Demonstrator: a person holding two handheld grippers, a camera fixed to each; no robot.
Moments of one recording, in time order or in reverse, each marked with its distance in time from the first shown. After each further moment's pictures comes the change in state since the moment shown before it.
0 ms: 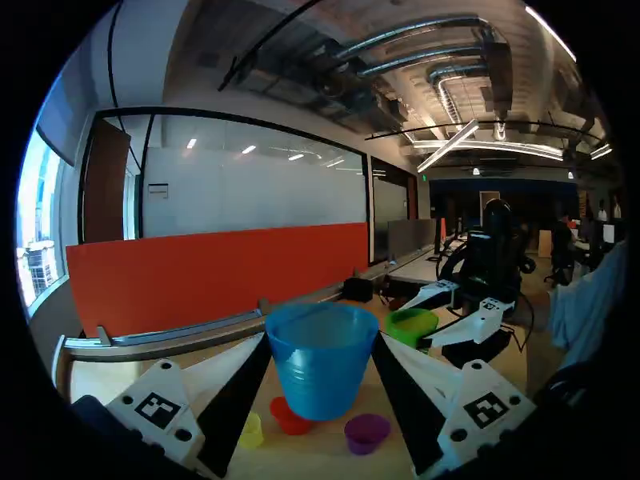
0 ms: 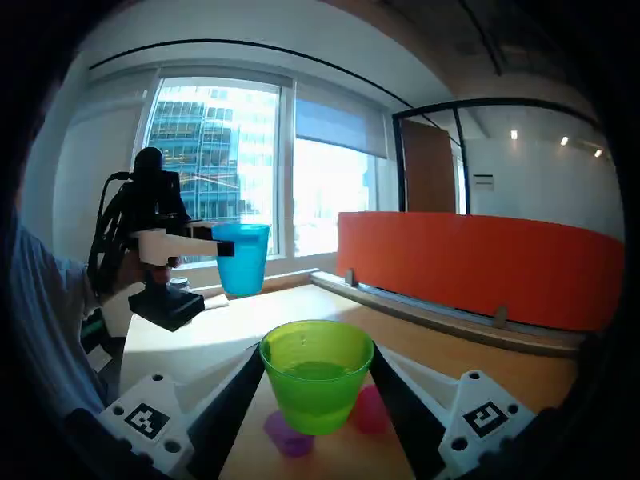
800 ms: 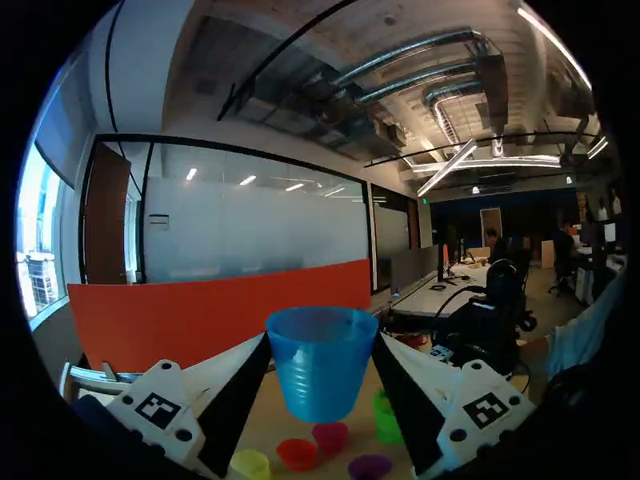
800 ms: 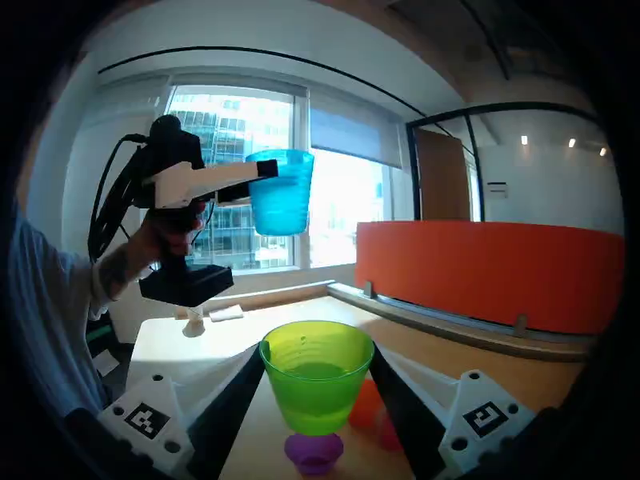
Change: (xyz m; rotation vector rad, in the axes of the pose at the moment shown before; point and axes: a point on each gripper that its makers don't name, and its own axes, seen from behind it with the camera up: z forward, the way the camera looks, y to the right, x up) left arm 0.088 0.000 0.017 0.012 0.127 0.023; right arm 0.006 -0.030 0.029 0.062 0.052 -0.006
